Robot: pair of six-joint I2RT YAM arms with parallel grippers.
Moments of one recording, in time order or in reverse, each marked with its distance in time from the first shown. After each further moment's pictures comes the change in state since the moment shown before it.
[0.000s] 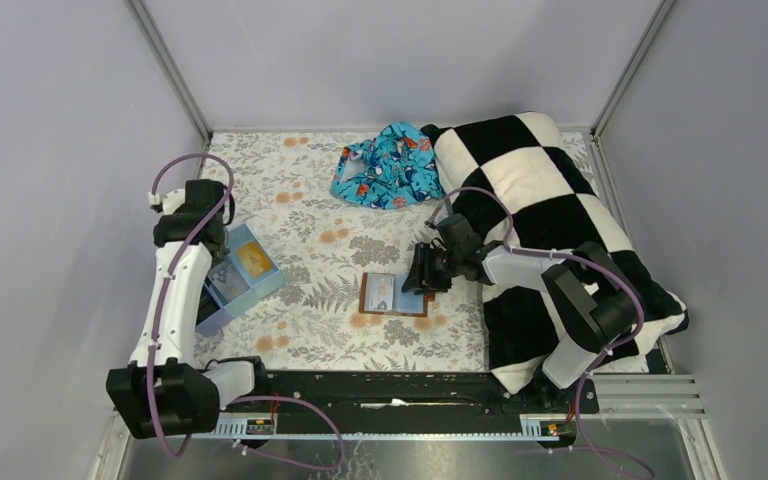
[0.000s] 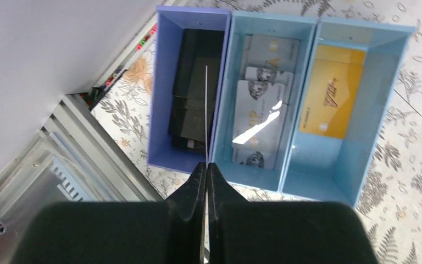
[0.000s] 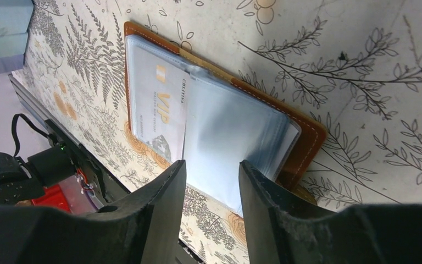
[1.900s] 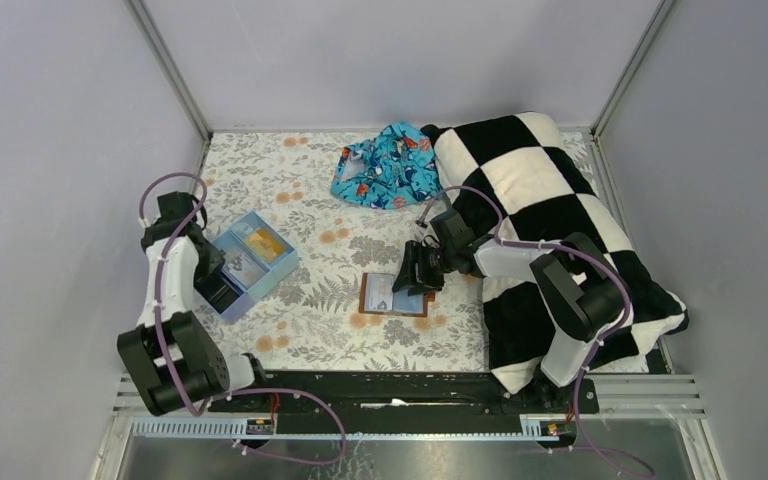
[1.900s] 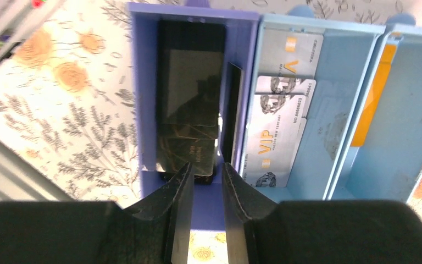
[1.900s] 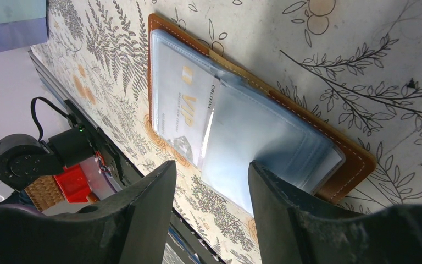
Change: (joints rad) left arm 0.282 0.158 -0.148 0.275 0.382 0.033; right arm 0.000 0.090 0.087 -0.034 -0.121 -0.011
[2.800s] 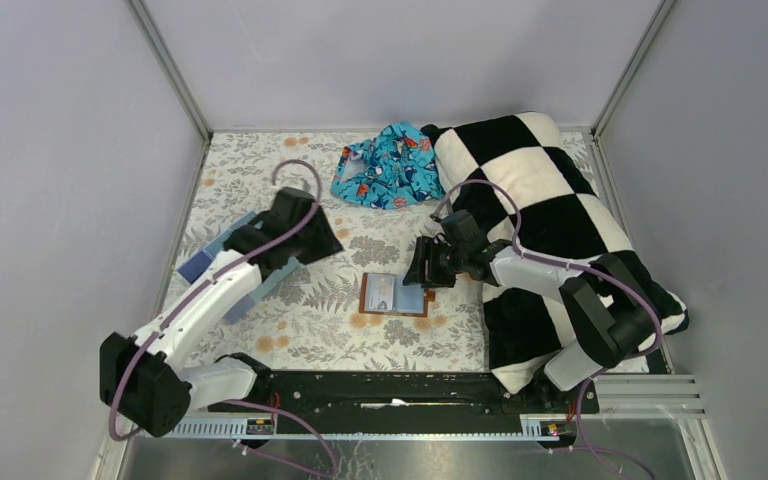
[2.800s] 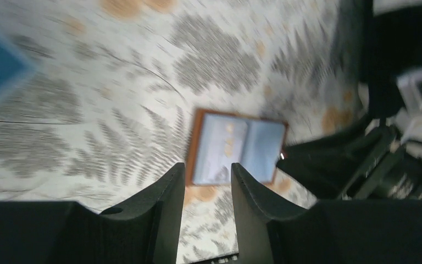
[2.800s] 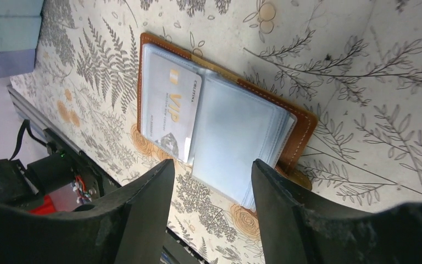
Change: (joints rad) left arm -0.777 -0.153 0.036 0.148 0.126 -0.228; right arm 0.002 -0.166 -0.068 -0.032 0.170 -0.008
